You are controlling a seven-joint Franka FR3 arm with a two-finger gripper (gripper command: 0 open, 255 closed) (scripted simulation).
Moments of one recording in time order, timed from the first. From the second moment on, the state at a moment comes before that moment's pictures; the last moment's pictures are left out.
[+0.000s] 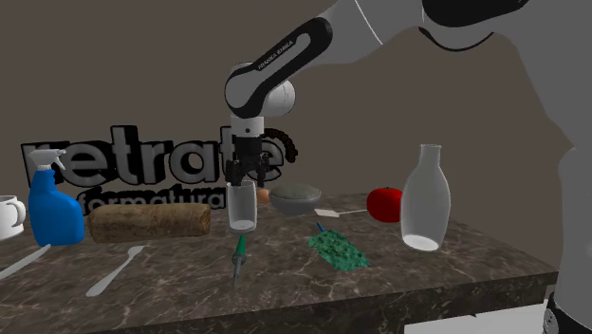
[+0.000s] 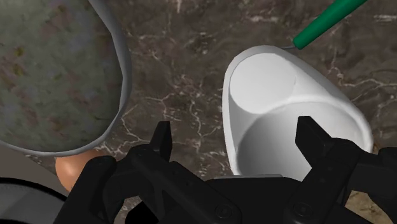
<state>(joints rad) -0.09 0.44 -0.05 -1.63 -0.03 2.12 0.03</state>
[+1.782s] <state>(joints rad) -0.09 0.42 -0.05 -1.57 -0.03 2.04 0.02</state>
